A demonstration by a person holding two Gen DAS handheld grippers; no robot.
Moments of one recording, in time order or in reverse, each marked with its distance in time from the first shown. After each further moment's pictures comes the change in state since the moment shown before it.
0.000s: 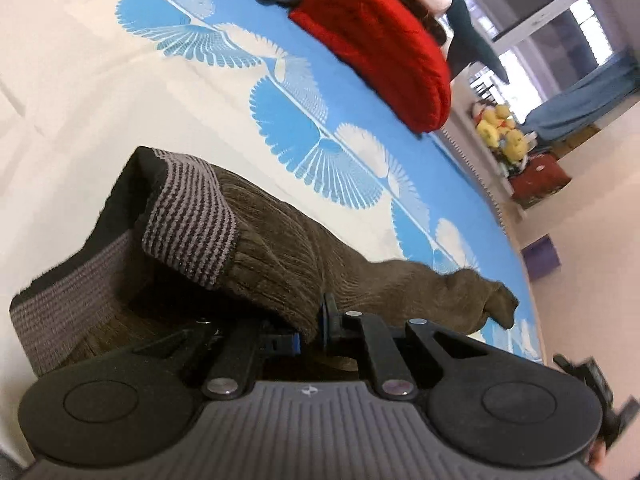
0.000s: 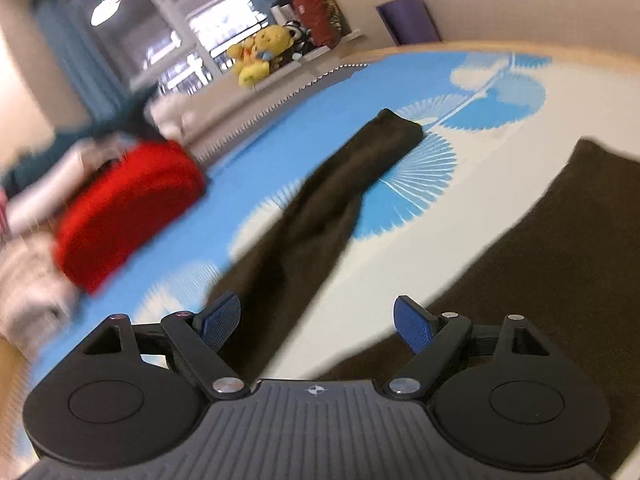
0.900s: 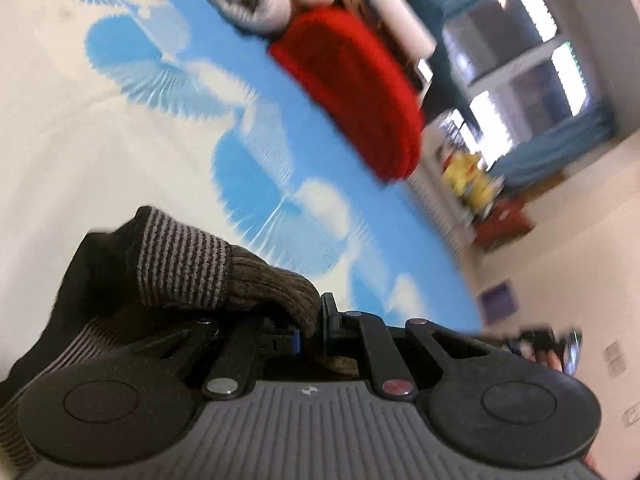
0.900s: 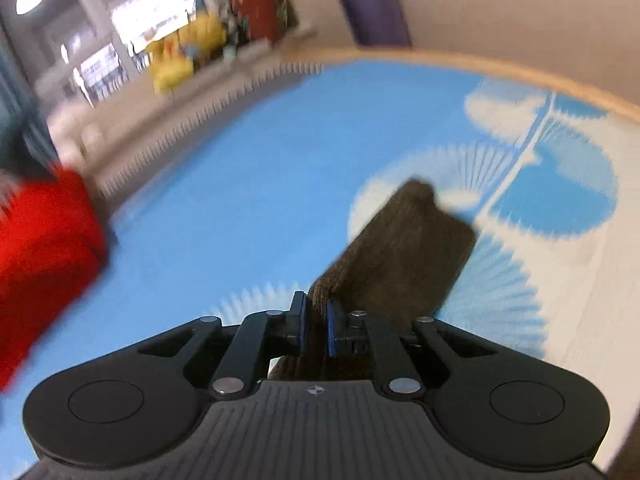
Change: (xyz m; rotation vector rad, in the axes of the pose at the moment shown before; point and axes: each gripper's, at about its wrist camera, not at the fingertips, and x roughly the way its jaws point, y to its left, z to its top) left arm 0.000 -0.008 0.059 -0.087 -0.107 -0.145; right arm 0.186 0.075 0.183 -0.004 -0.071 -0.243
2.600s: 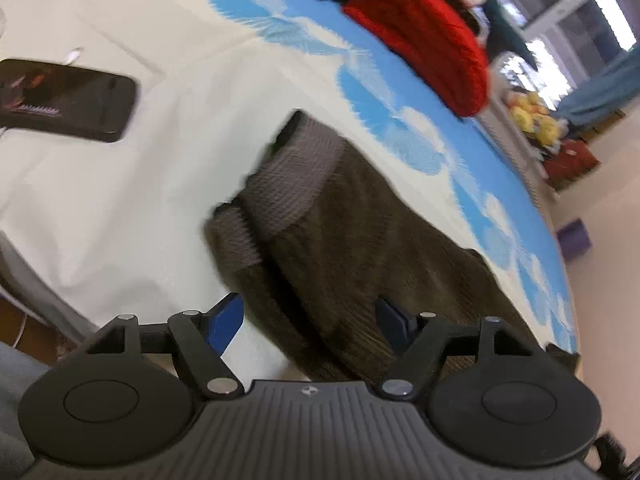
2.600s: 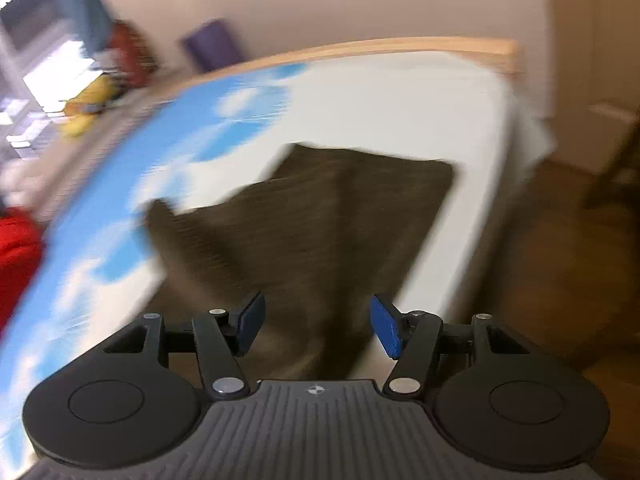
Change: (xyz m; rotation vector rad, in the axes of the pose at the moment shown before) left arm -0.101 0.071 -0.089 0.128 0.140 0.237; right arm -0.283 -0.321 -0.186 0.130 0.023 -0.014
